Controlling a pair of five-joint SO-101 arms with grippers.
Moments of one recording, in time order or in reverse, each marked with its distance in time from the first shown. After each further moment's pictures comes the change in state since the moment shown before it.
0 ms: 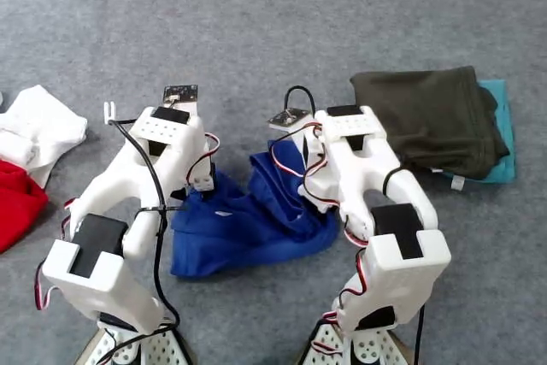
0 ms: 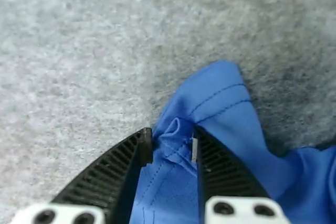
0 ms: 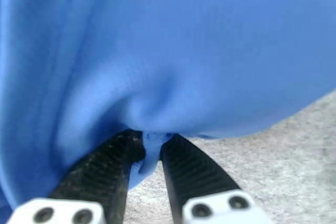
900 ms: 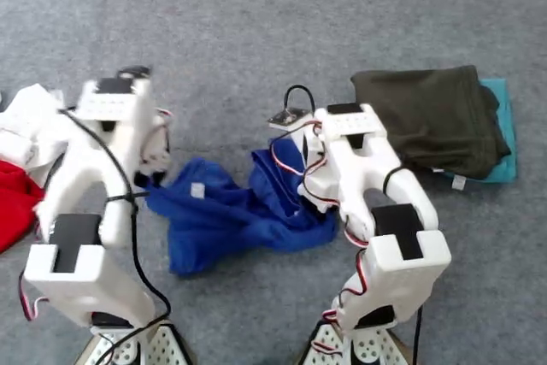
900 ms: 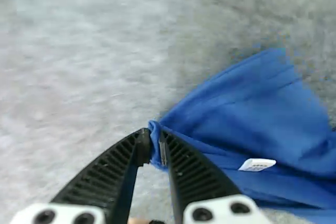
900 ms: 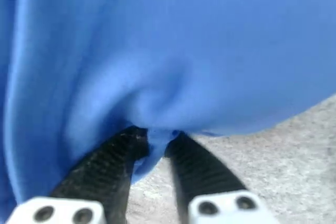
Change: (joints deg) left arm -15.4 0.2 -16.7 19.0 -10.1; right arm -0.4 -4.0 -1.7 4.2 -0.4
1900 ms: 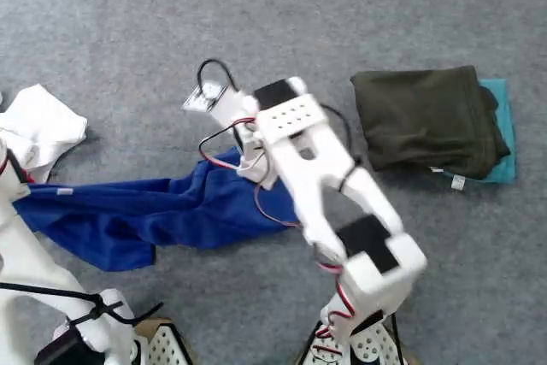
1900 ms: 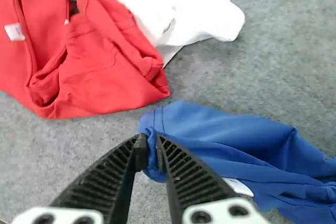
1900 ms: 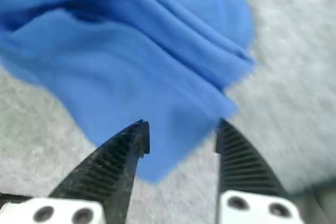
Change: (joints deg) left arm -37.0 -40.6 2.1 8.6 -17.2; right arm -19.6 2.2 -17.8 4.1 0.1
